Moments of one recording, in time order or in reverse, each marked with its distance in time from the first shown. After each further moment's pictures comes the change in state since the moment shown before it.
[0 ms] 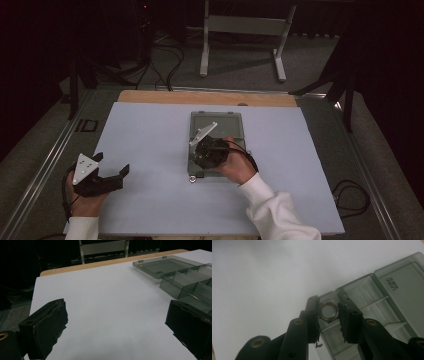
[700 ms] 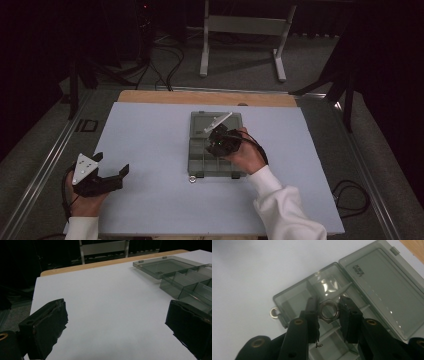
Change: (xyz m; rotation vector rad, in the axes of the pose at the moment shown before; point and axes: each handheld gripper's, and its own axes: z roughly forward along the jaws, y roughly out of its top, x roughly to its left) left arm 0.000 0.000 0.000 -0.001 0.000 -0.001; right arm -0.040 -0.013 -0.010 0.011 -0.074 0.109
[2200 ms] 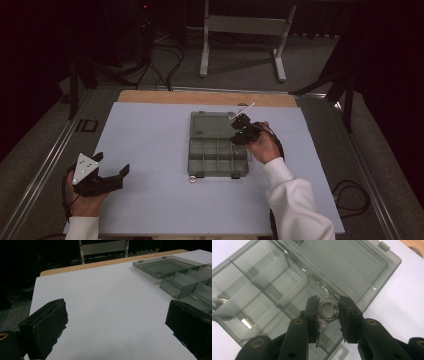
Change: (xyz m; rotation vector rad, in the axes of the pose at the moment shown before) left arm 0.000 0.000 0.001 0.001 -0.001 0.000; right arm -0.069 -0.033 0.004 0.104 -0.127 0.200
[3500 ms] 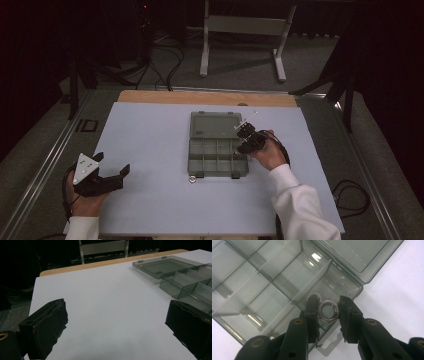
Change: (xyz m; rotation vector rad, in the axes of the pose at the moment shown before) left arm -0.001 0.000 0.000 0.000 -0.001 0.002; right arm -0.006 -0.029 0.015 0.101 0.006 0.007
